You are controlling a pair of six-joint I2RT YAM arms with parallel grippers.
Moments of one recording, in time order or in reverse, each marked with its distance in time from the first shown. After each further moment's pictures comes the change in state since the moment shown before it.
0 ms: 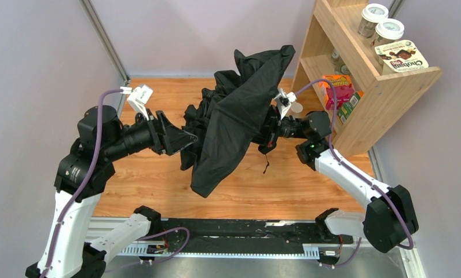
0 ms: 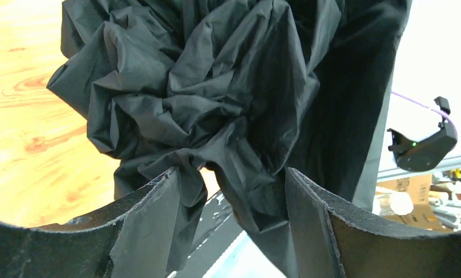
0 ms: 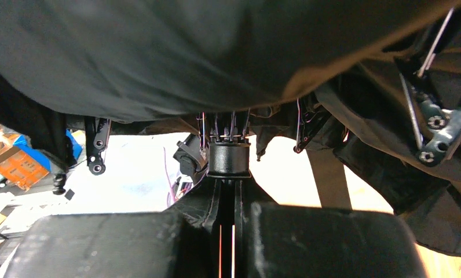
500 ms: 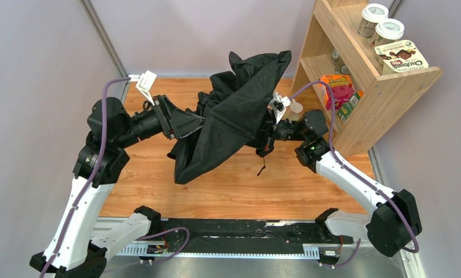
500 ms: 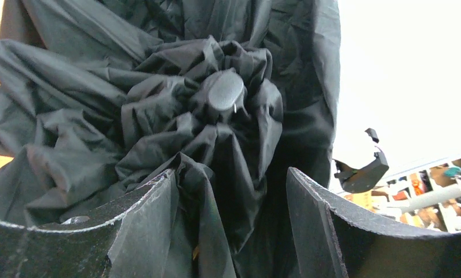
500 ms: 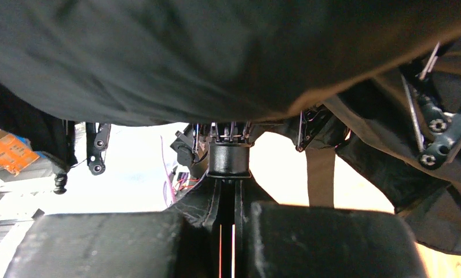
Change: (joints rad) left arm 0.000 0.056 -0.104 0.364 0.097 -0.185; right arm 0.058 -0.037 0.021 -0.162 0.019 -0.134
